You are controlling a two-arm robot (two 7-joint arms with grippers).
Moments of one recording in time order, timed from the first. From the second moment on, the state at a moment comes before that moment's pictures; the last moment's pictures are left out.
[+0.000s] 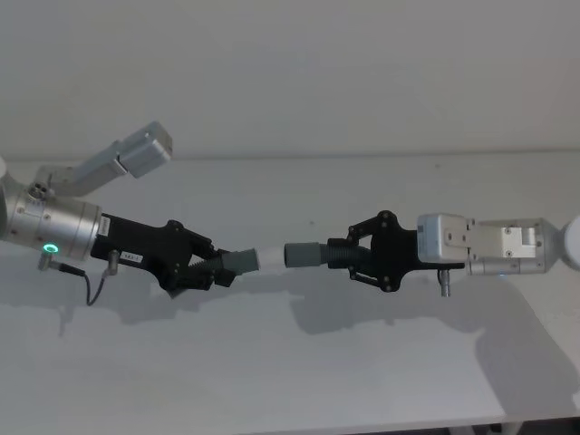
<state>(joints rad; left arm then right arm) -0.97 0.42 0.83 -0.91 -0.45 0.15 -1.29 0.73 0.51 -0.60 -1.02 0.06 -0.60 0.99</state>
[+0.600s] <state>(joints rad) -0.99 0.40 0.84 -0.86 -0.46 0.12 -1.29 0.73 0.51 -0.60 -1.02 0.06 -0.60 0.99</state>
